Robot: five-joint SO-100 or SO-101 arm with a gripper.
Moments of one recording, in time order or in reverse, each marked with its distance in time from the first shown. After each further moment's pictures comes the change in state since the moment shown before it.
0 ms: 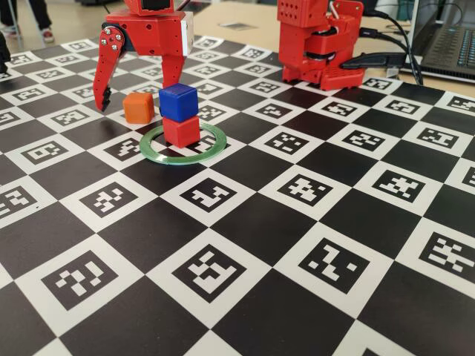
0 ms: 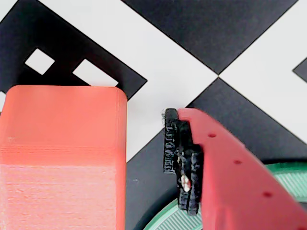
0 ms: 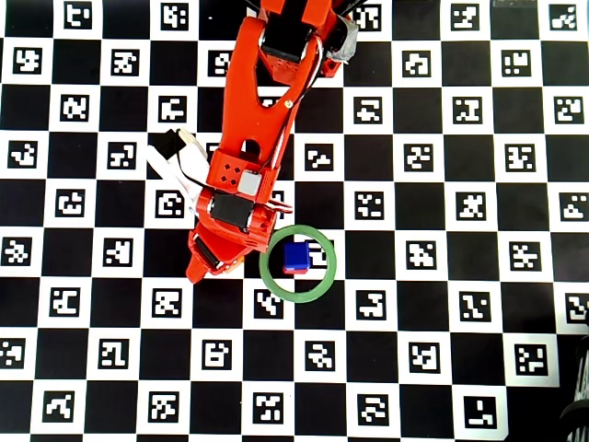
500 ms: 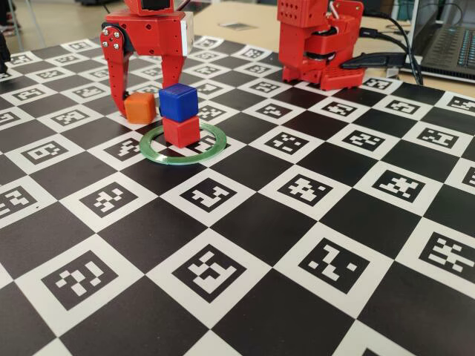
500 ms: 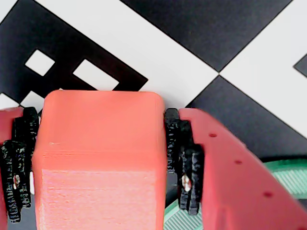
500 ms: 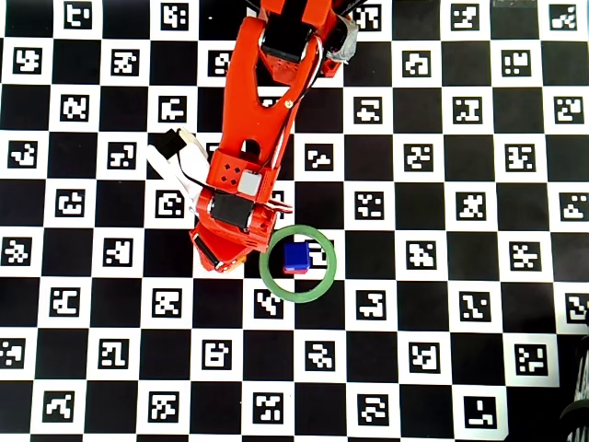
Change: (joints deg) arm 0.0 0.0 0.0 -0.2 1.2
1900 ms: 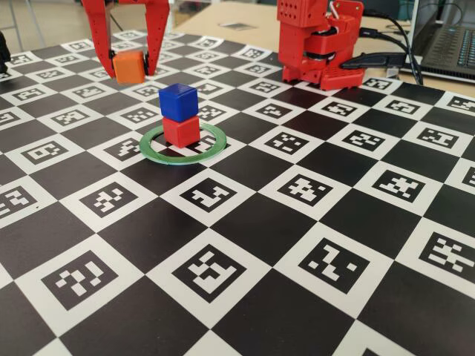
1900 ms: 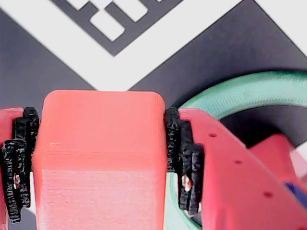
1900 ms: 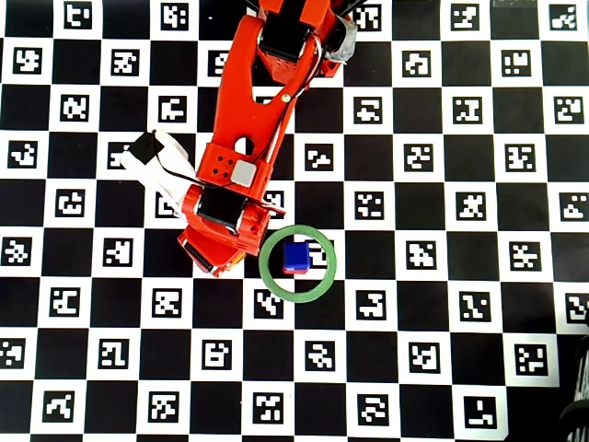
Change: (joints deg) arm 1.7 0.0 -23.2 23.6 -10.5
